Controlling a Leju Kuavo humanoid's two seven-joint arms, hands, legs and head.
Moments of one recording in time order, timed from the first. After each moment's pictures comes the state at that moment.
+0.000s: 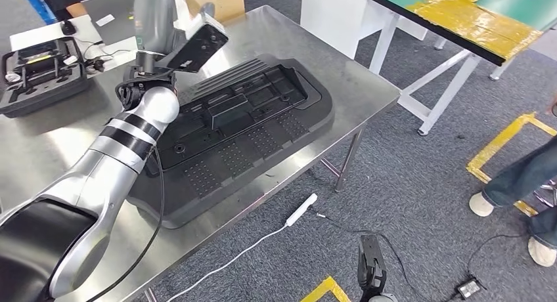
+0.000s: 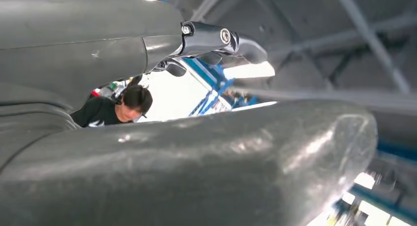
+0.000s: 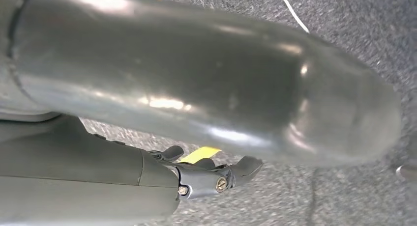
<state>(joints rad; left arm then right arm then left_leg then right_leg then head) -1.08 -0.10 -0.47 -0.59 -0.62 0.62 -0.37 -0.15 0.00 0.12 -0.39 -0.05 -0.32 -0.16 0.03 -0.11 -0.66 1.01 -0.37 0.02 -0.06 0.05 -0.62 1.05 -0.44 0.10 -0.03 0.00</state>
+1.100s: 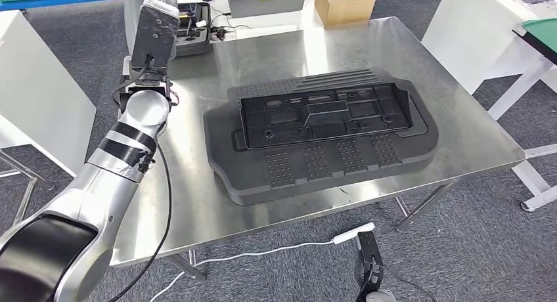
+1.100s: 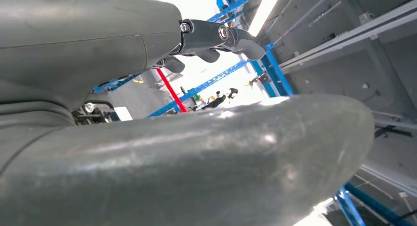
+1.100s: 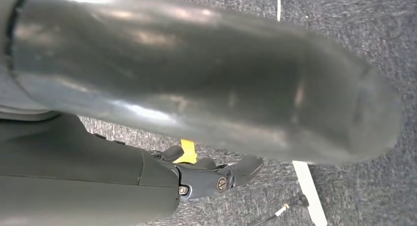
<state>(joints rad) -0.99 -0.10 -0.42 -0.74 -0.28 0.52 -0.41 -0.17 0.00 0.13 -0.37 -0.07 -0.33 -0.16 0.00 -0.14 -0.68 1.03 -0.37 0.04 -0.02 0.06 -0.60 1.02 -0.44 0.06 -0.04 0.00</state>
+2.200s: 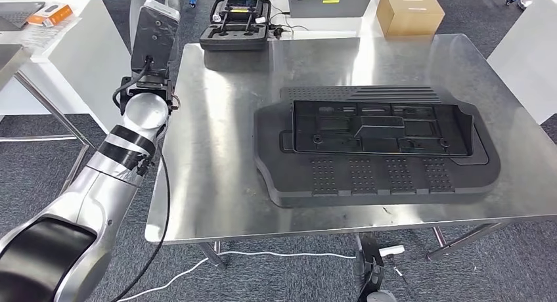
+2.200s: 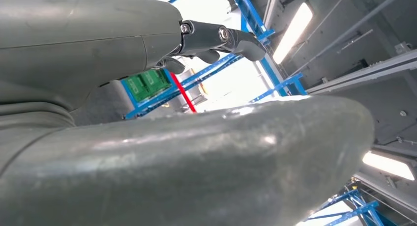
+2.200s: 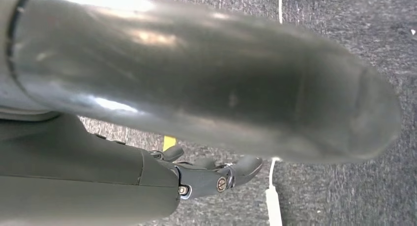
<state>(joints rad) -0.98 -0.09 -0.44 -0.77 -0.24 0.48 -0.38 -0.18 0.00 0.13 -0.36 -0.09 -0.30 -0.16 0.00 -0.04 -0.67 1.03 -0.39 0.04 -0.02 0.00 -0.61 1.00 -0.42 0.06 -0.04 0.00</state>
